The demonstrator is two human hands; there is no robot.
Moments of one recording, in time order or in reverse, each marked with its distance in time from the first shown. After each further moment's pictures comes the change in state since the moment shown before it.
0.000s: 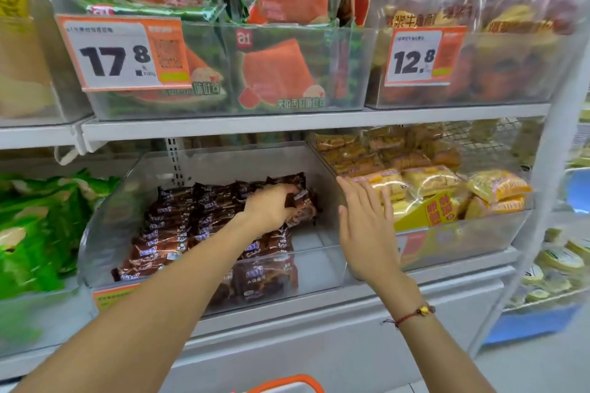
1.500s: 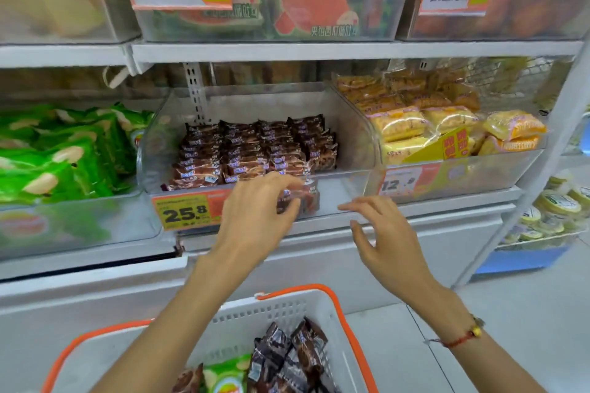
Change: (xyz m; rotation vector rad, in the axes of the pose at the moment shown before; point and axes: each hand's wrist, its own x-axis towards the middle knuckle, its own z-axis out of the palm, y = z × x) left_hand -0.181 -0.001 -0.007 -0.073 0.304 0.076; right_hand -0.108 -0.023 -0.046 0.344 -0.161 -0.148
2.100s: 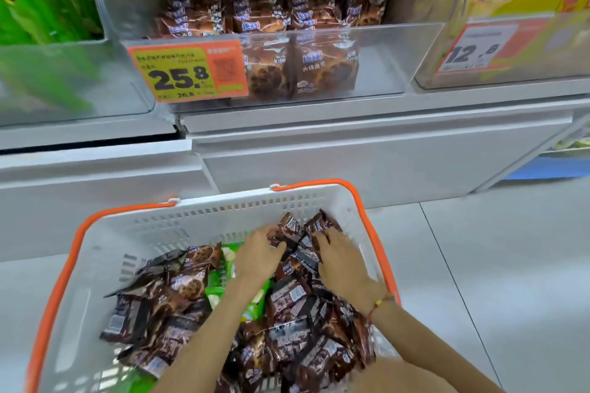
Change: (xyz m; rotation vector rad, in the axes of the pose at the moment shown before) left_hand -0.183 -0.092 0.187 -0.250 -0.536 -0.707; right_hand -0.179 -0.015 0.165 -0.195 -0.928 0.277
